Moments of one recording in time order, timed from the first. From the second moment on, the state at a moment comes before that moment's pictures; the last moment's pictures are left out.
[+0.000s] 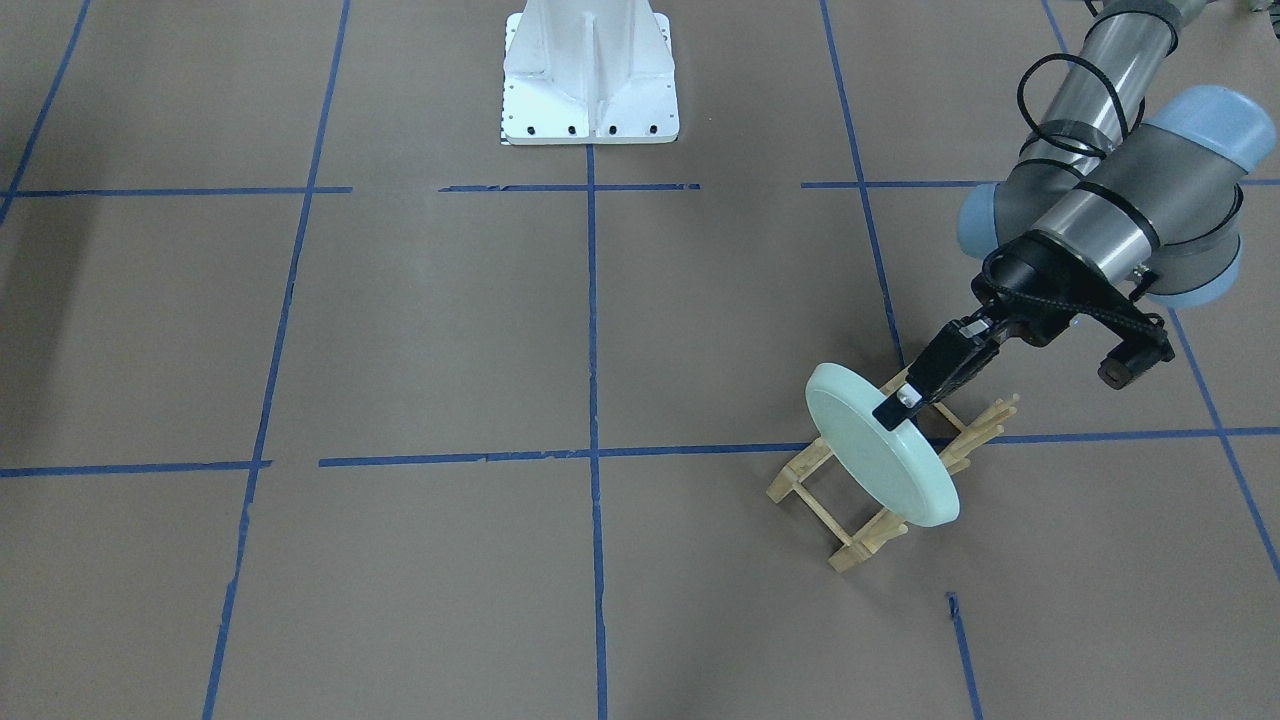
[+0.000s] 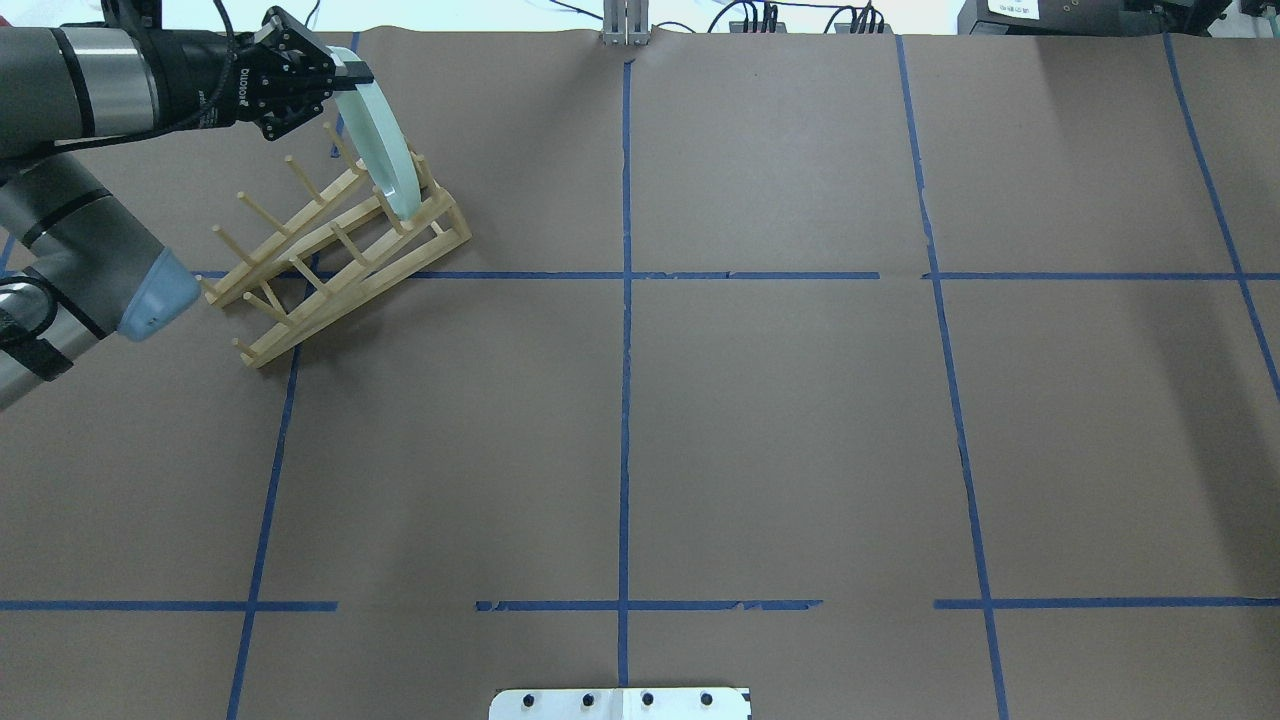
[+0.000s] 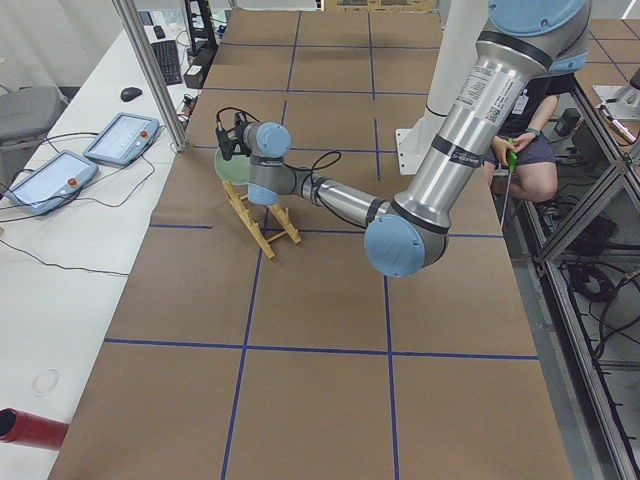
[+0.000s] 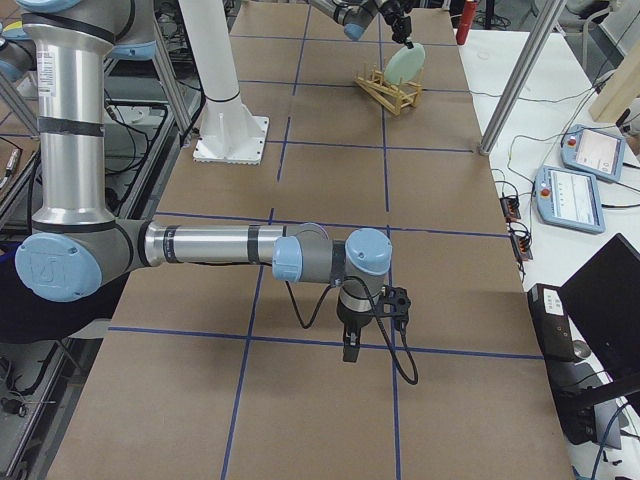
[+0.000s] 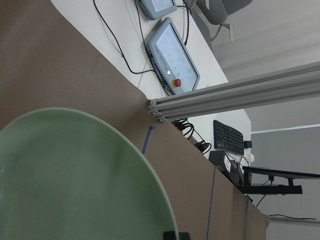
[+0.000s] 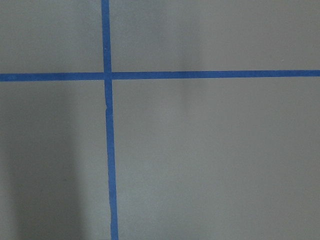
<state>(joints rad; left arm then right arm) -1.00 -2.04 -1.39 -3.05 -2.01 -1.96 1.54 -1.63 1.67 -1.64 2.19 0.06</state>
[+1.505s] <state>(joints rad) -1.10 -2.14 -1.94 -2.12 -2.38 -1.76 1.54 -1.63 1.67 -1.64 2.19 0.06</state>
